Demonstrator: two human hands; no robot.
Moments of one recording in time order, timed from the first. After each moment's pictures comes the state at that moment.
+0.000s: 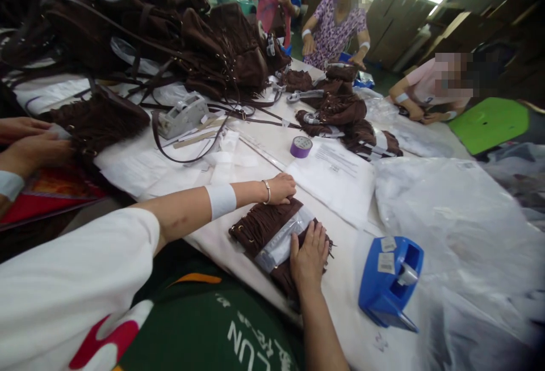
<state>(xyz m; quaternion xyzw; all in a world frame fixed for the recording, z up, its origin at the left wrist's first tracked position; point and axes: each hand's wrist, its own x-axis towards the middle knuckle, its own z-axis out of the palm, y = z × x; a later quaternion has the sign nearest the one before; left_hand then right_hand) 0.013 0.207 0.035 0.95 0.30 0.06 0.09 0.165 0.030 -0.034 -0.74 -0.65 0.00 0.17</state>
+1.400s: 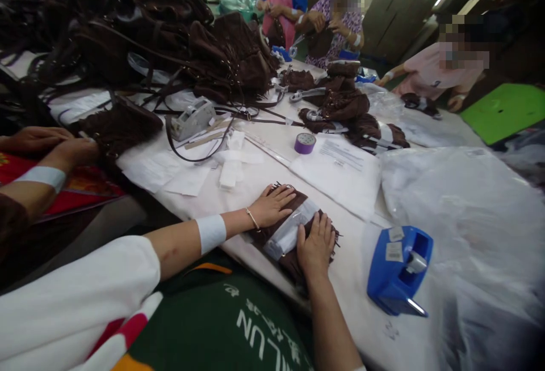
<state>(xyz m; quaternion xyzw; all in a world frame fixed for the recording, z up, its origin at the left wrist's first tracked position) -0.007 0.112 -0.007 0.88 0.45 0.11 0.09 0.162 0.026 -0.027 -0.76 -0.64 -0.01 0.14</state>
